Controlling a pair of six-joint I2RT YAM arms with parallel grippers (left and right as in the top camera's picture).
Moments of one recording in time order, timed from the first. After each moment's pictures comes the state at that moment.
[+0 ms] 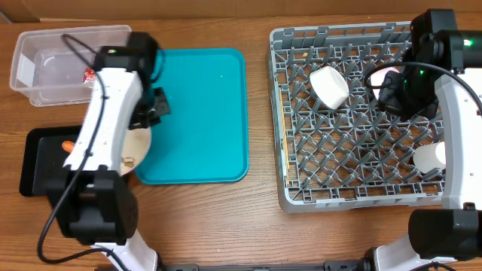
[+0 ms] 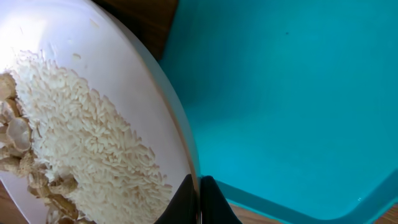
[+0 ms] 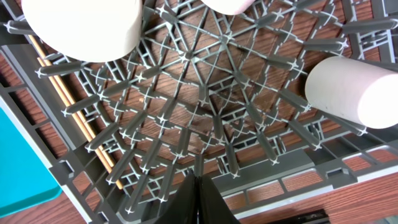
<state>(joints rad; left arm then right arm) -0.01 1.87 1.69 -1.38 -0.11 -0.44 -0.05 1.74 1.92 -1.64 0.01 0.31</state>
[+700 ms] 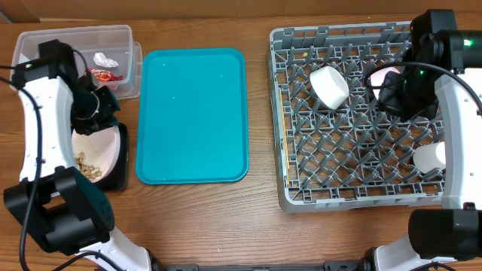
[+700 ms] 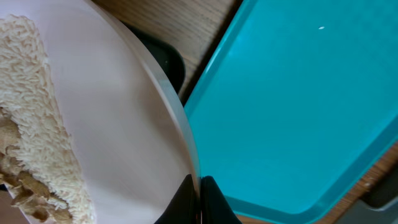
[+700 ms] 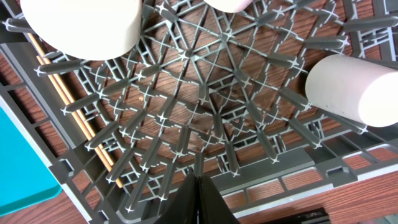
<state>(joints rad) 0.33 1.87 1.69 -1.32 0.18 -0.23 -0.05 1.74 1.92 -1.64 0.01 0.31</state>
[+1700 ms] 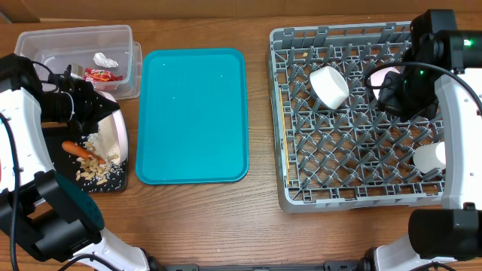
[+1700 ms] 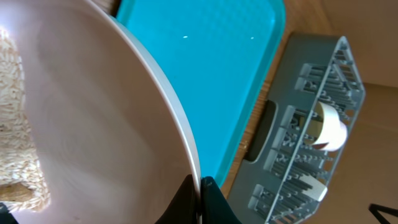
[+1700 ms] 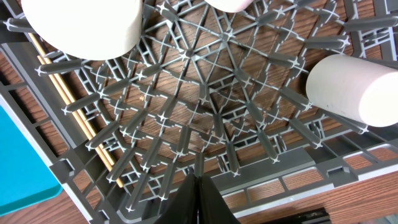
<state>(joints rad) 0.50 1.87 1.69 -1.31 0.72 -0.06 -0.05 1.74 1.92 -1.64 0.01 0.31</state>
